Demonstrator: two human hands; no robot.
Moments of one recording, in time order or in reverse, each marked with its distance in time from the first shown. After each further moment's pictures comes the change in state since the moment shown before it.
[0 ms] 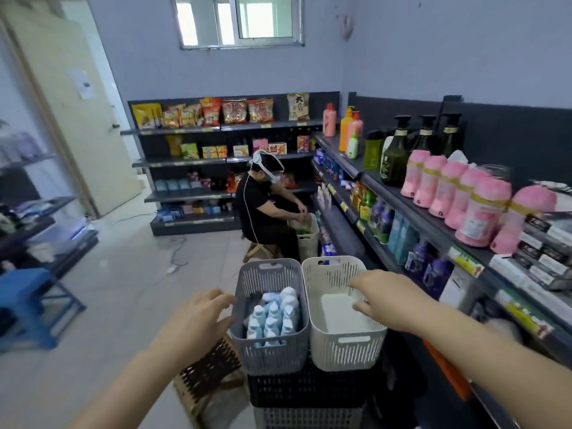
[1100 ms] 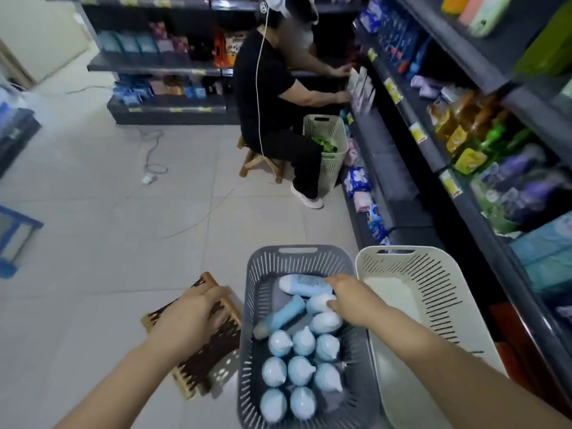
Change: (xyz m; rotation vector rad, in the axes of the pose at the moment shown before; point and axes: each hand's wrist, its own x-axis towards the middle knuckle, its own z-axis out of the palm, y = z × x) left_hand 0.302 -0.247 0.225 -0.283 -0.352 -0.171; right_hand 0.446 -0.011 0.241 0.347 -0.507 0.100
